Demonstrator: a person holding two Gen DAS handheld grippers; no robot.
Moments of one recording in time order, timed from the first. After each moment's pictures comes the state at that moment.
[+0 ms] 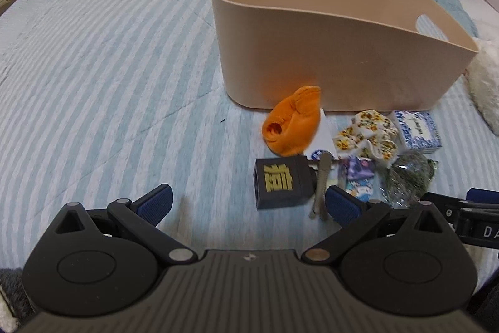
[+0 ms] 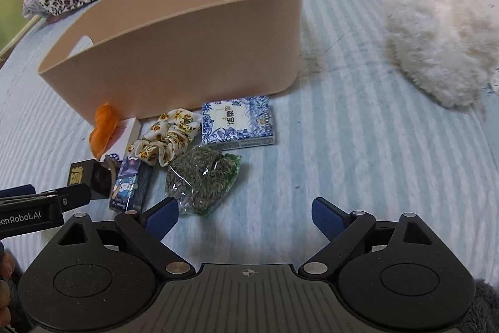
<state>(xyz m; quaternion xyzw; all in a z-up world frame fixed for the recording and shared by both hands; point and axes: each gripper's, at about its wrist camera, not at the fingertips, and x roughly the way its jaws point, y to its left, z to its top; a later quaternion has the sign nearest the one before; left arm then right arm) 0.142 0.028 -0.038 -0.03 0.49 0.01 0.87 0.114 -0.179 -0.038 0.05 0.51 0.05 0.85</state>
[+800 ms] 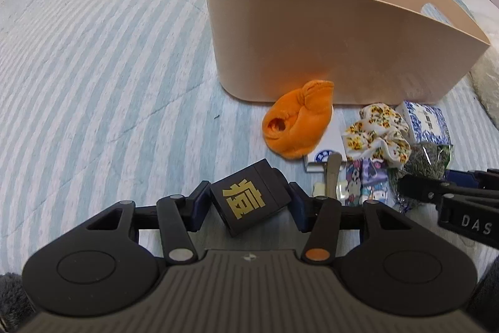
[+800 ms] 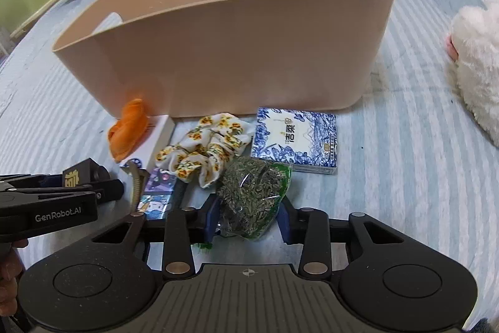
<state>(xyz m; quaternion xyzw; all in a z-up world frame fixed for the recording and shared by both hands) 0.145 0.035 -0.054 -0.03 0.51 -0.01 0.86 0.127 -0.140 -0.048 0.02 0.51 0.11 0.86</state>
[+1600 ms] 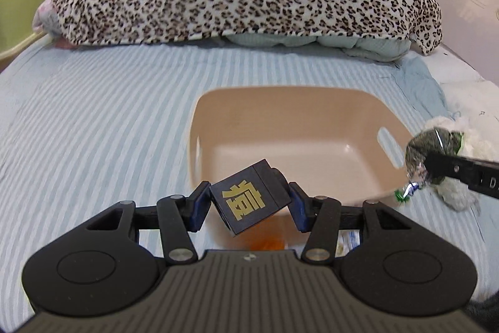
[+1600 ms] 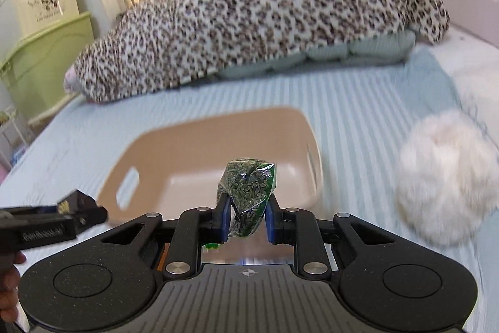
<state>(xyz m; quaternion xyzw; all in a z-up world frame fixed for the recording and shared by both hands) 0.189 0.019 0.075 -0.02 0.37 -0.03 0.93 0.169 -0.199 0.072 0.07 0.34 0.11 0.93</state>
